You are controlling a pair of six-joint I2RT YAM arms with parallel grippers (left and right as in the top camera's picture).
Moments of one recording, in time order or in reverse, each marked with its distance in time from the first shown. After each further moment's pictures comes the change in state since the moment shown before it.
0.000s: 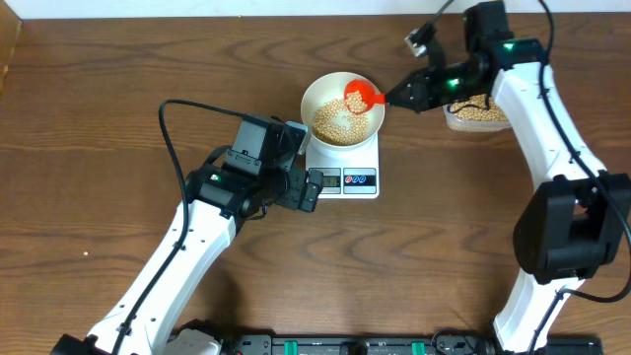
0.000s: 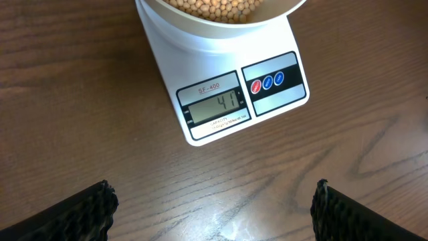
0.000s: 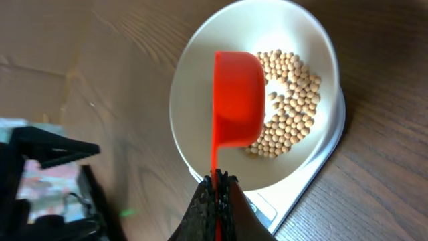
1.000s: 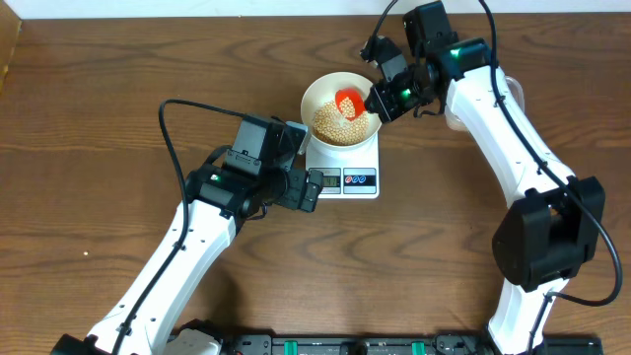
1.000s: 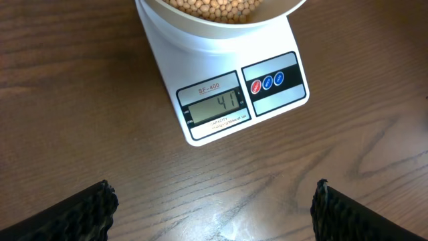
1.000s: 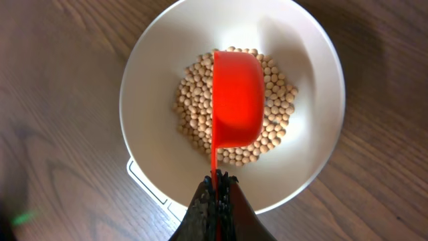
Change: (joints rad) left arm 0.000 0.000 0.000 0.000 0.000 0.000; right arm 0.182 0.000 0.062 -0.013 0.397 -0.069
